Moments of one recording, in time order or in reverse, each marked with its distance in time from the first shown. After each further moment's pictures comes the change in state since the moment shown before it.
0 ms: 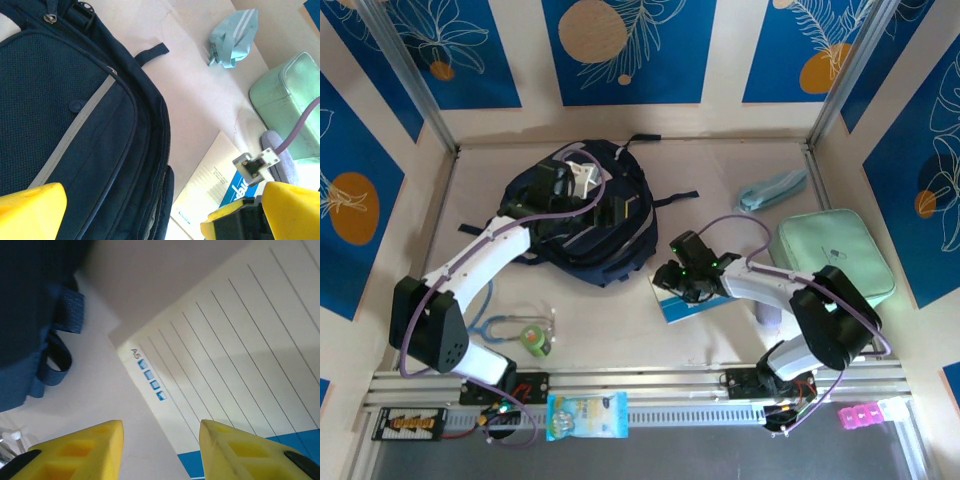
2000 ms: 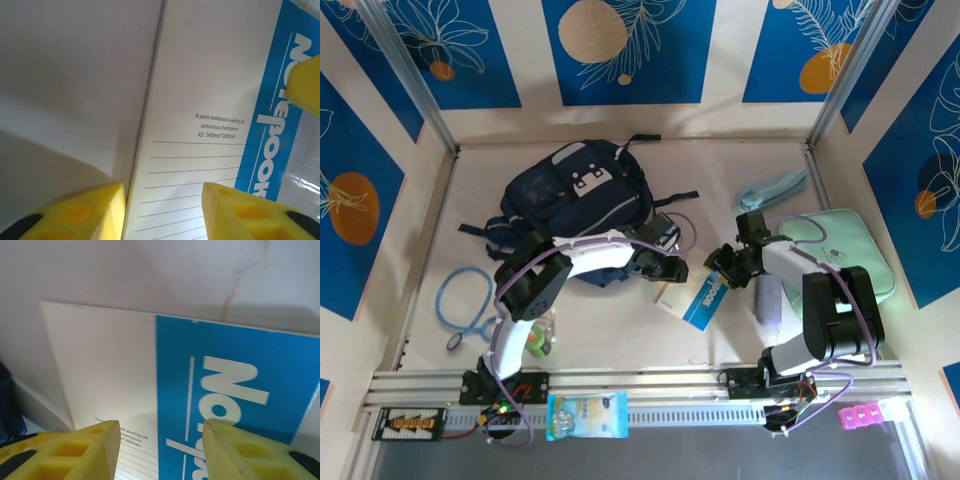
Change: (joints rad) left arm -0.436 0.601 0.235 -0.057 -0.085 -0.320; right arm -0.524 -0.007 0.022 -0.213 -0.157 -0.281
